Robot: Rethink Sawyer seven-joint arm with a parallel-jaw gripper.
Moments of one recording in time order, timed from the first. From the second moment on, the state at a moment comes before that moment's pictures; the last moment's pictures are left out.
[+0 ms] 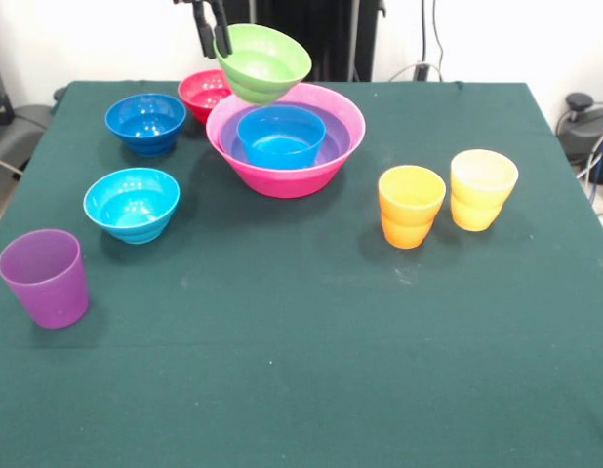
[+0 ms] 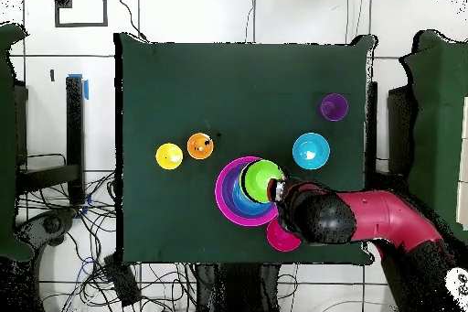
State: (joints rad) arm -1.06 -0.91 0.75 2.10 -0.53 0.56 1.89
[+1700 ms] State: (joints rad) arm -0.92 -0.87 0.62 2.14 -0.72 0.37 1.89
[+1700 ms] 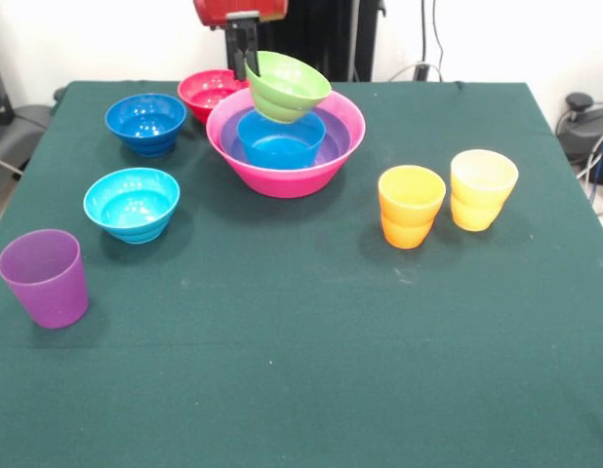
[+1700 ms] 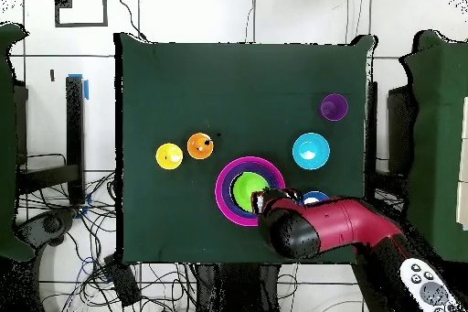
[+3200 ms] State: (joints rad) arm -0.82 -0.71 0.47 2.12 -0.72 0.29 1.89
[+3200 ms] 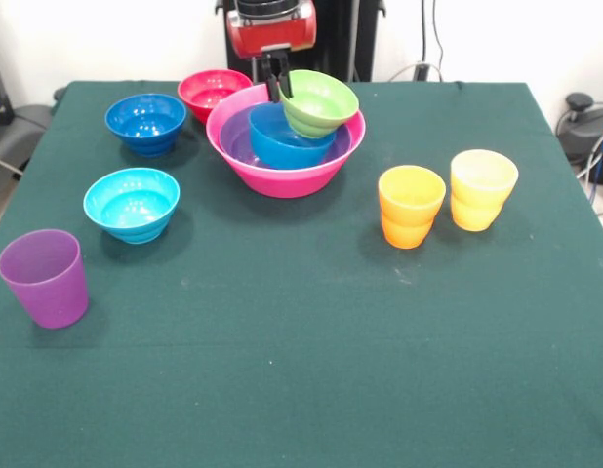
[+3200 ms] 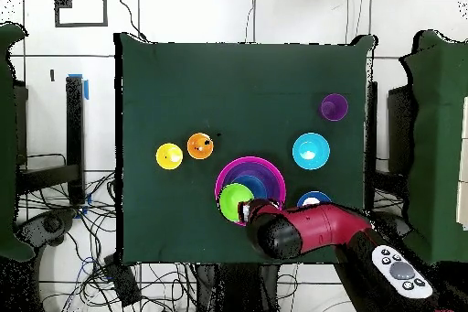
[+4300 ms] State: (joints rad) arm -1.03 -0.70 0.56 2.09 -0.72 0.34 1.89
